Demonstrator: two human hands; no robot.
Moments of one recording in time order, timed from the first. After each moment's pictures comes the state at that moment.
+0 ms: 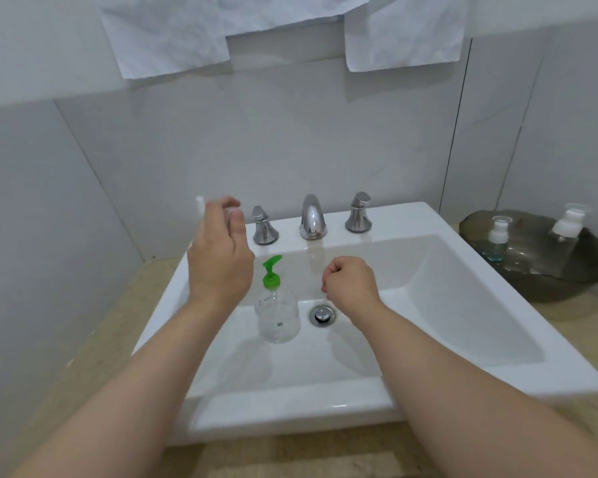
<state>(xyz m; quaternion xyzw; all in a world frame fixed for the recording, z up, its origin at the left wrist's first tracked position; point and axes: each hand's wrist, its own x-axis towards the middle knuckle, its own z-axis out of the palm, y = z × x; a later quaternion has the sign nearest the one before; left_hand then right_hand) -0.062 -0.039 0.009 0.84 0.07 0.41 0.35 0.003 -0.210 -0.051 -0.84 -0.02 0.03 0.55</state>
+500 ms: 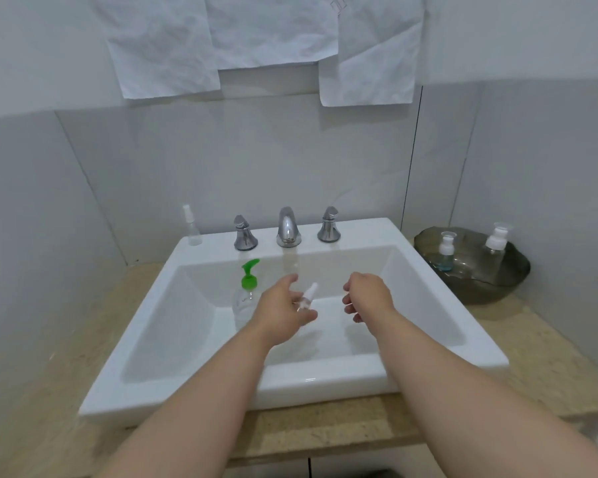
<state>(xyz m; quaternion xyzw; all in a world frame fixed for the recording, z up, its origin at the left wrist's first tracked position) -0.070 -0.120 -0.051 0.88 0.07 0.02 0.47 -0.015 -0.286 -0.048 -0.80 0.12 0.08 0.58</state>
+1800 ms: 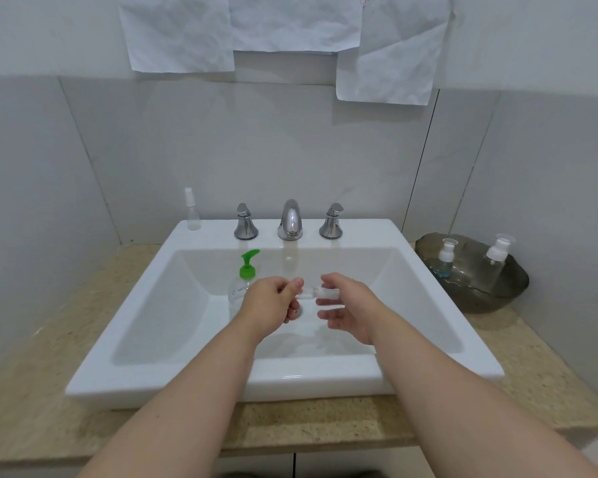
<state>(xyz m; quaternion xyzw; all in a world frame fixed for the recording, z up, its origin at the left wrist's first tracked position) -0.067 -0.112 -0.062 0.79 0.11 0.06 0.59 -0.026 -0.278 -0.046 -0.69 0.04 0.24 0.68</state>
